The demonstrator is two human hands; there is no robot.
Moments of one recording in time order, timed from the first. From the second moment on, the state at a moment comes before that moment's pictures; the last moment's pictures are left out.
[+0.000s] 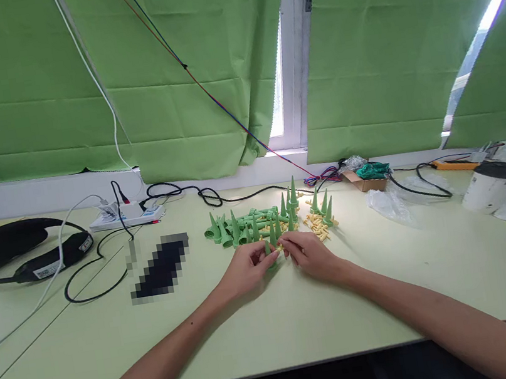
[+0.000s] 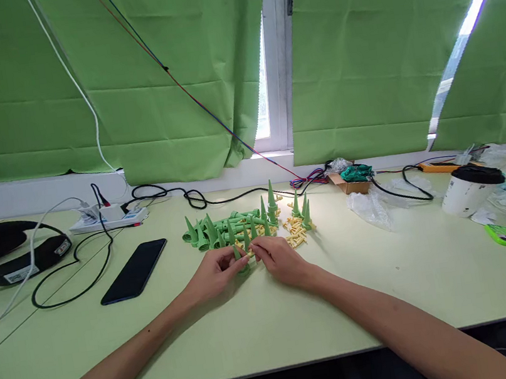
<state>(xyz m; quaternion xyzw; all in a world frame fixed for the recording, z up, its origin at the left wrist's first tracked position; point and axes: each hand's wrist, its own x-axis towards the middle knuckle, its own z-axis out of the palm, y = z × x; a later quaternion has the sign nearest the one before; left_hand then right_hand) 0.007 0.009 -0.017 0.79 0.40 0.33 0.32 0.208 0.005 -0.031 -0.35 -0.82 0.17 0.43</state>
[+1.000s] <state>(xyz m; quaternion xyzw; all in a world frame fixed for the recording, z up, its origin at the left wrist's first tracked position) 0.006 0.009 -0.018 0.84 0.42 0.28 0.19 0.207 0.004 -0.033 -0.37 -0.81 0.13 0.43</state>
